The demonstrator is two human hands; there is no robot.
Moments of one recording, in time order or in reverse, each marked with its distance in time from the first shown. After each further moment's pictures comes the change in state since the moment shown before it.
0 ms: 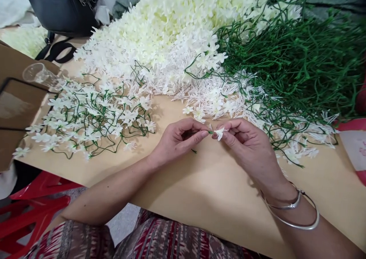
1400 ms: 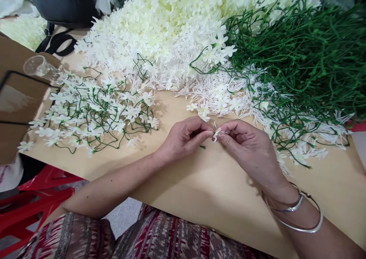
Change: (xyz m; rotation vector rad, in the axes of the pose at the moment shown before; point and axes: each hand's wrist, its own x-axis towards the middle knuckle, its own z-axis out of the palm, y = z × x) left_hand -0.001 -0.005 0.005 0.135 -0.011 0.057; right_hand -0.002 -0.006 0.007 -0.091 -0.021 0.031
